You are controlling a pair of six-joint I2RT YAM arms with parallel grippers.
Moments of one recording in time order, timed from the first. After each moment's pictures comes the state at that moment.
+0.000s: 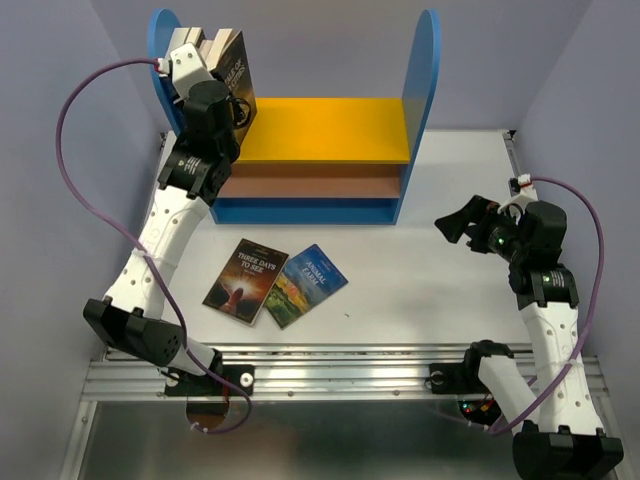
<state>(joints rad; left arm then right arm) -0.36 1.44 1.69 -0.33 -0.67 -0.36 -0.08 0.76 0.86 -0.50 -0.46 0.43</state>
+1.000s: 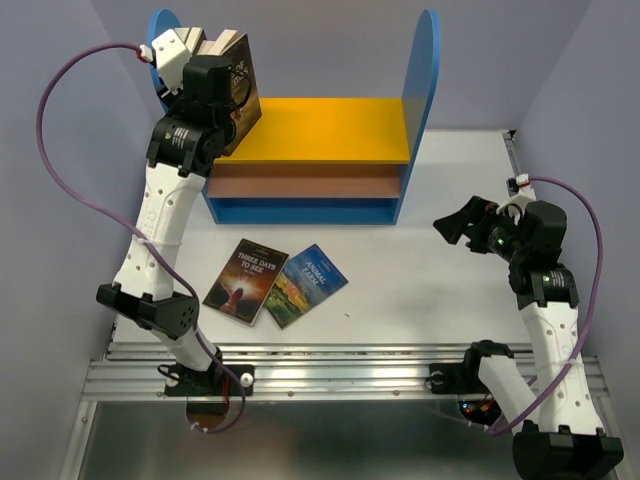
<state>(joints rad) -0.36 1.61 2.13 -0.86 -0.77 -0.59 -0.08 0.76 0.86 -0.50 -0.49 0.43</state>
